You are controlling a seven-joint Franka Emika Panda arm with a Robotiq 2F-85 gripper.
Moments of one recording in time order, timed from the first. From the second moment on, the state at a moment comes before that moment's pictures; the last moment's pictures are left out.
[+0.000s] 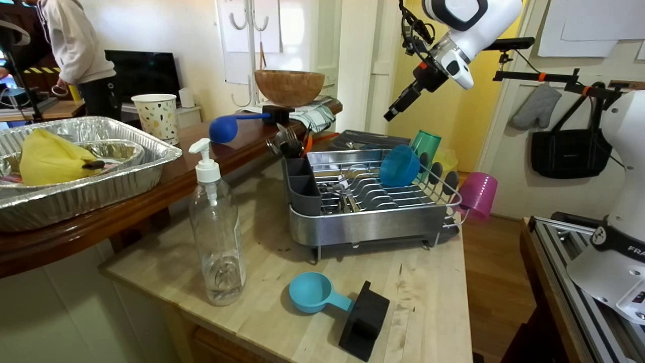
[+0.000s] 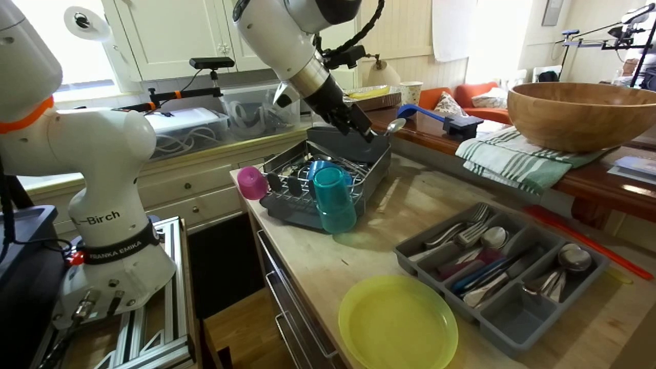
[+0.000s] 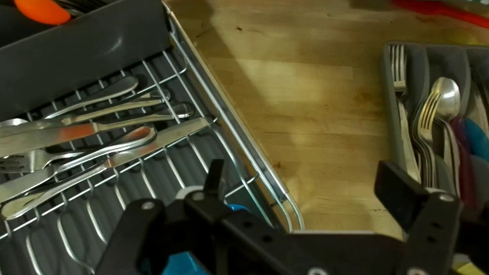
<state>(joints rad) 1.25 -0.40 -1.32 -2.16 2.51 3.59 0.20</state>
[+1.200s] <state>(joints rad) 1.80 -0.68 -1.72 -1.80 2.35 3.96 0.22</state>
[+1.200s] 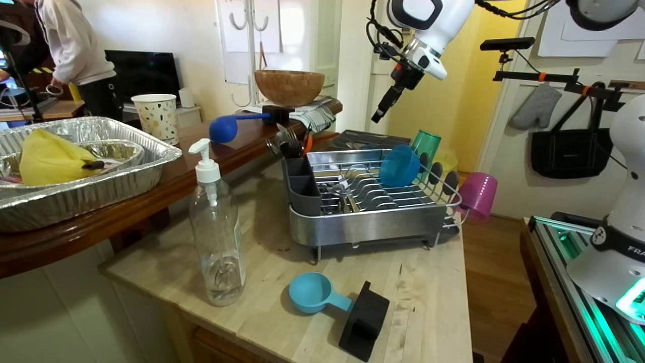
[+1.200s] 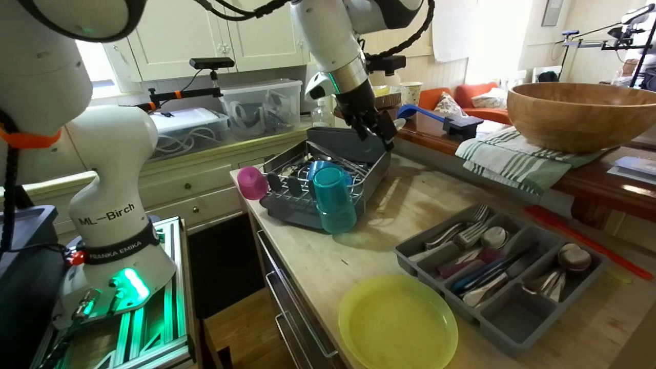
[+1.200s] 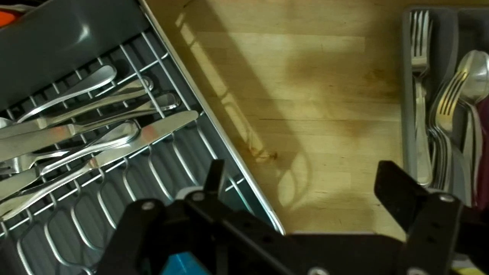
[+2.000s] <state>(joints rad) 2.00 -0.97 -1.75 -1.63 2.19 4.18 0.03</state>
